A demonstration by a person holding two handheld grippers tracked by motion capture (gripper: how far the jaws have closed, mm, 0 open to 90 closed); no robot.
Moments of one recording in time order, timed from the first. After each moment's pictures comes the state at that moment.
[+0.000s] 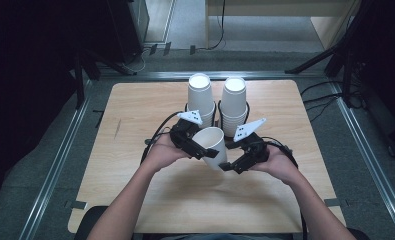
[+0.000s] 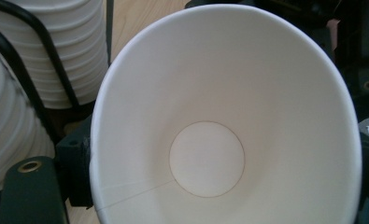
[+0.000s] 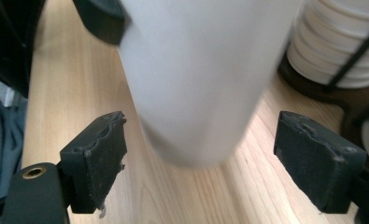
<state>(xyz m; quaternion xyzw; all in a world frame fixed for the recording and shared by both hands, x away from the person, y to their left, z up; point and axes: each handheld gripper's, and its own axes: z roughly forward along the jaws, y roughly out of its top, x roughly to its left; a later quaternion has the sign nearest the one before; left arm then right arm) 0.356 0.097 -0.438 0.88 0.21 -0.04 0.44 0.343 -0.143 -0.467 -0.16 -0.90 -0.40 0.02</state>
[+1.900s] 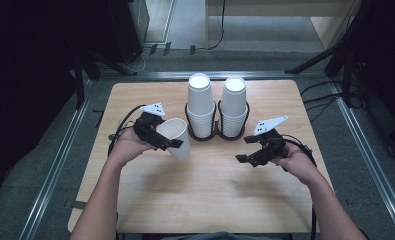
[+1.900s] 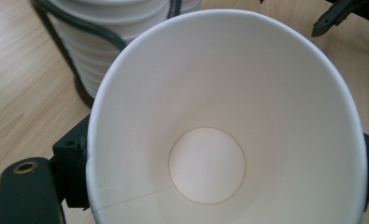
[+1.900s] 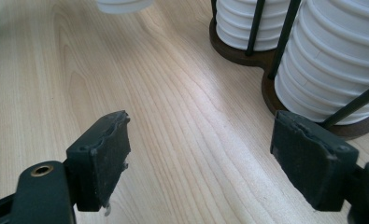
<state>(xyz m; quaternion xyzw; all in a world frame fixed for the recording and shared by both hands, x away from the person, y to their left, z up) 0.365 0.193 -0.433 0.88 0.27 0.02 0.40 0.355 -0.189 -0.468 -0.22 -0.89 -0.40 -0.02</state>
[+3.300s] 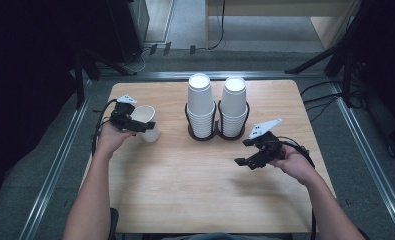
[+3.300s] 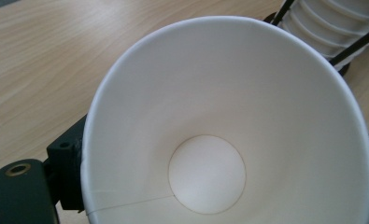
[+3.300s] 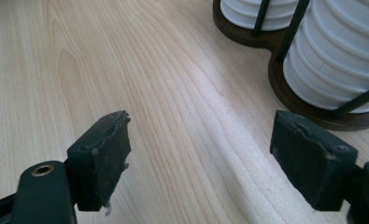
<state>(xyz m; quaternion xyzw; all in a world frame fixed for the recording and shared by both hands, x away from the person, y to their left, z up) 0.411 0.277 -0.470 0.82 0.44 0.14 0.35 0.354 -0.183 -0.479 -0.21 -0.90 -0.37 -0.02</state>
